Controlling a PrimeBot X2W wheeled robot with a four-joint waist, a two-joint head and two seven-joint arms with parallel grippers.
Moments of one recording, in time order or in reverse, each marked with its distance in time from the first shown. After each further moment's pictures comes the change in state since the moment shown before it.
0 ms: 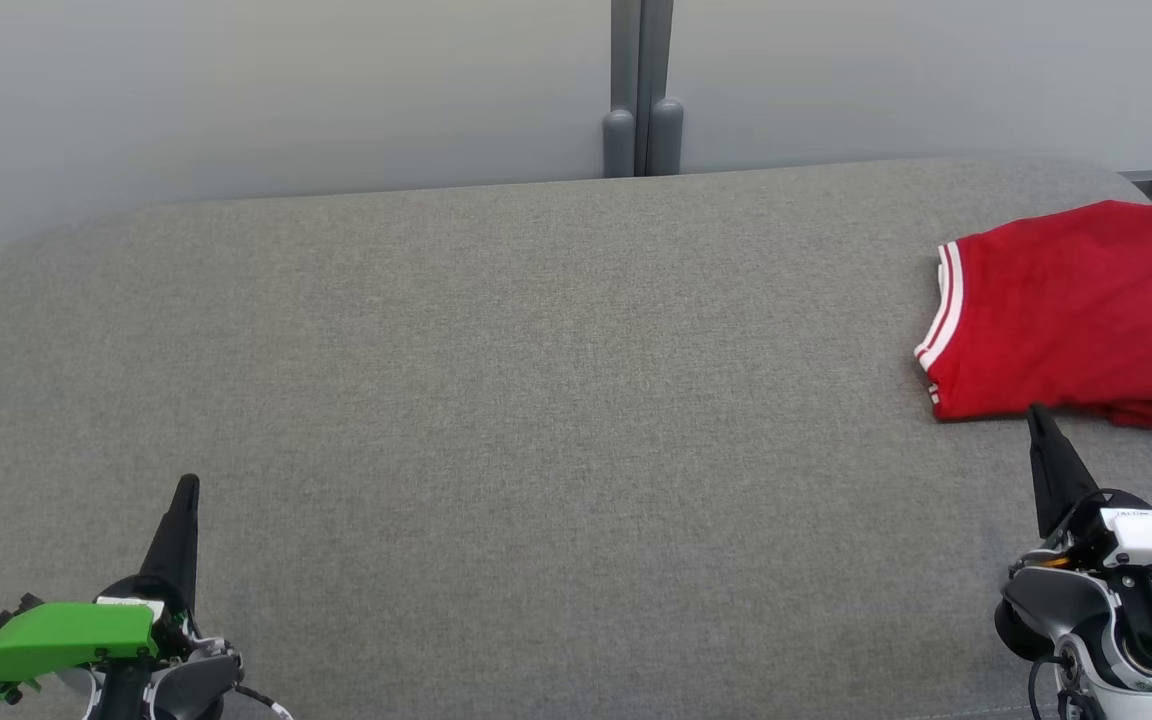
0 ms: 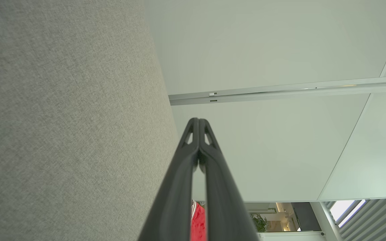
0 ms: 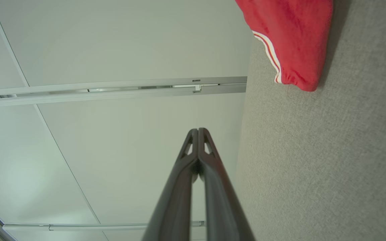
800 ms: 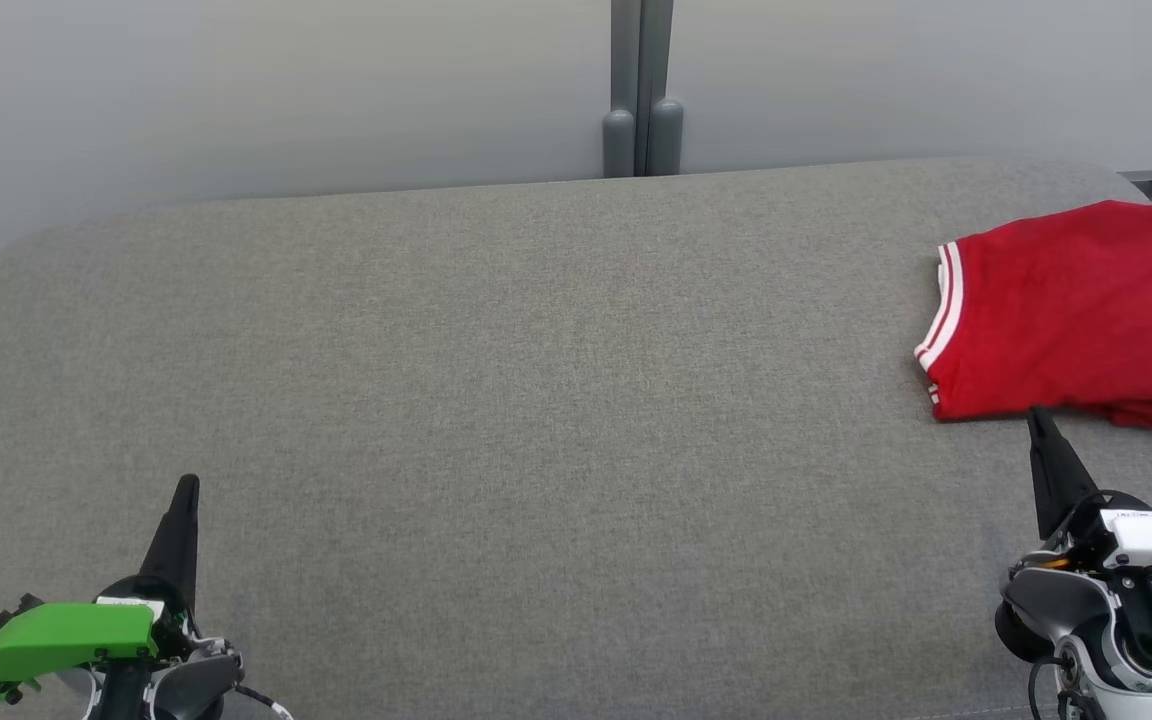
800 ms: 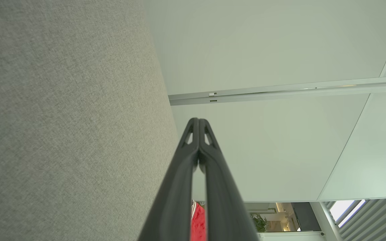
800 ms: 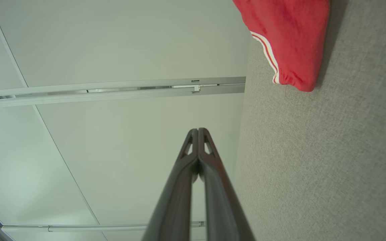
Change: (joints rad) left arm 0.000 0.000 0.001 0.000 0.000 0.000 0.000; right arm 0.000 0.000 -0.001 0.005 0.000 0.000 0.000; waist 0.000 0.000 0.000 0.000
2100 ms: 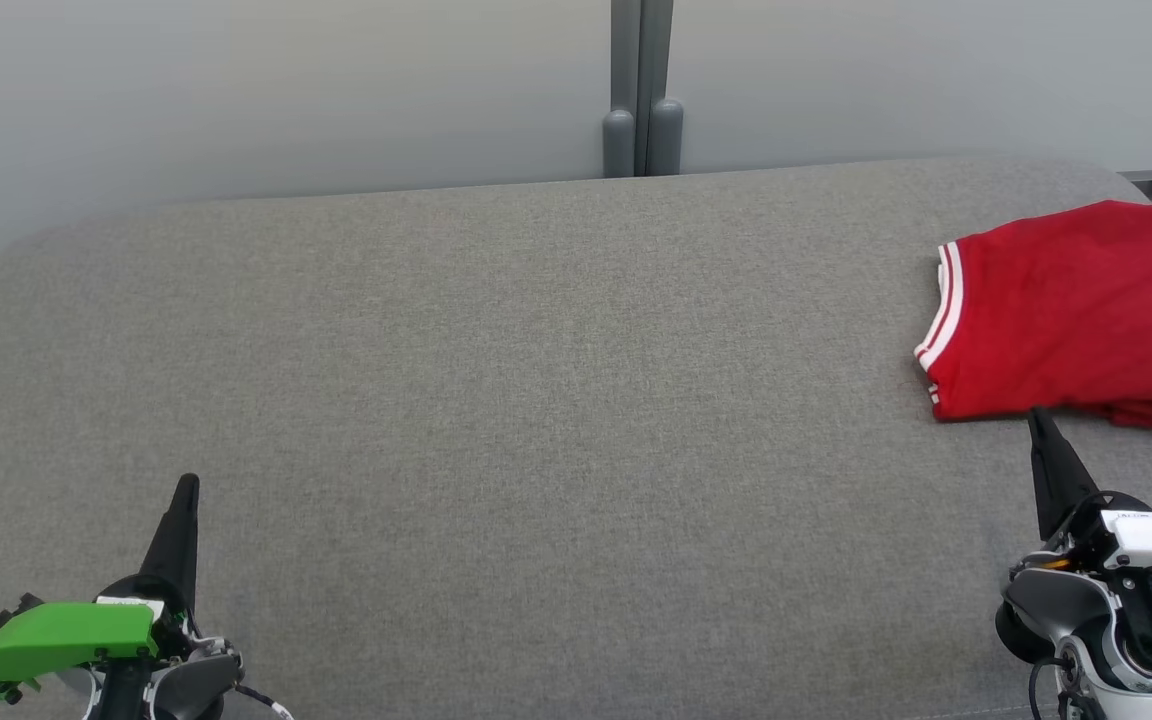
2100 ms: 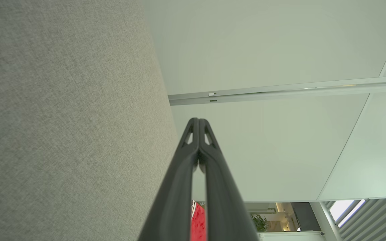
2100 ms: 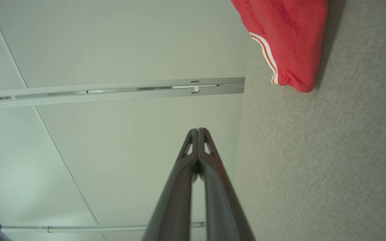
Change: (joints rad) left arm 0.000 0.000 0.000 -0.001 0.000 0.000 0.000; right arm 0.000 0.000 -0.002 0.004 0.000 0.001 0.000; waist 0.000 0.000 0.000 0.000
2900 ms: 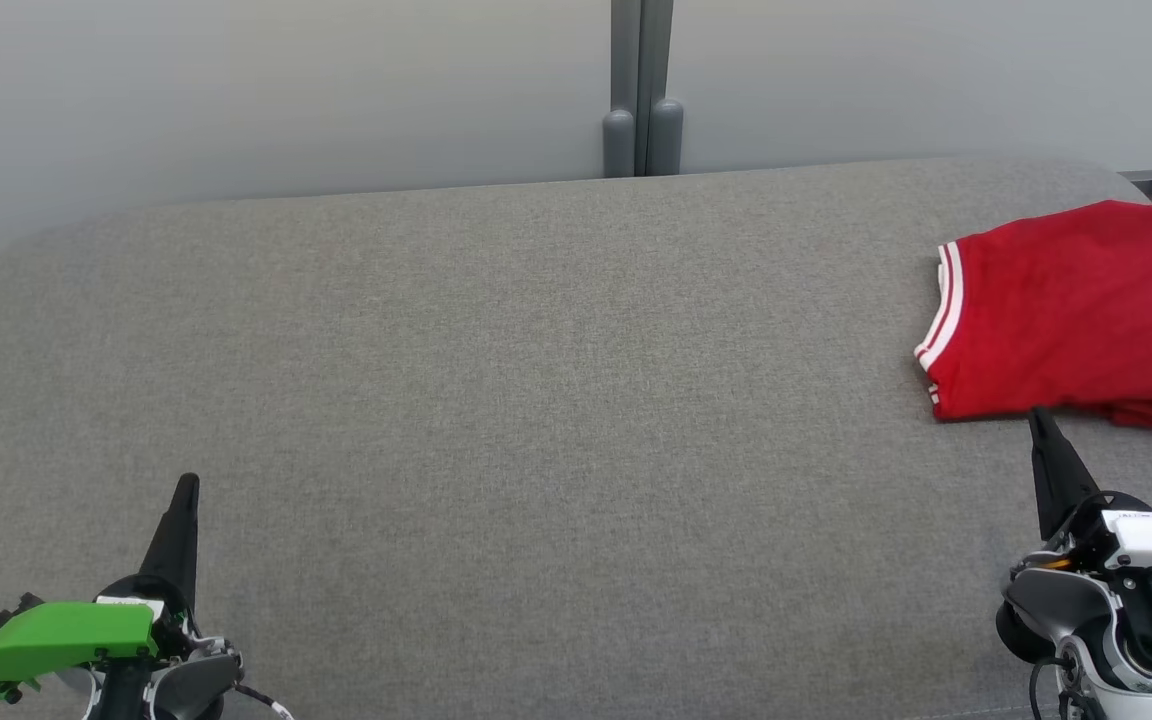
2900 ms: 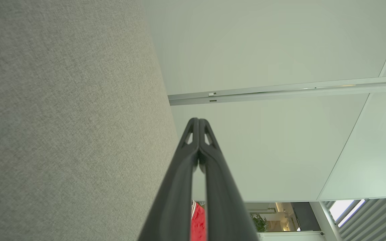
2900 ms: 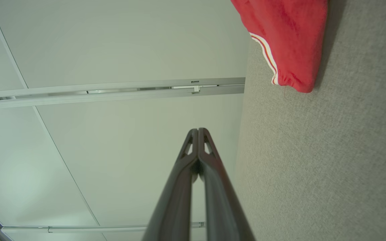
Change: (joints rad) left arm 0.000 0.000 0.000 -0.001 0.000 0.000 0.000; right arm 0.000 0.000 -0.002 0.000 0.000 0.001 0.001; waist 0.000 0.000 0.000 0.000
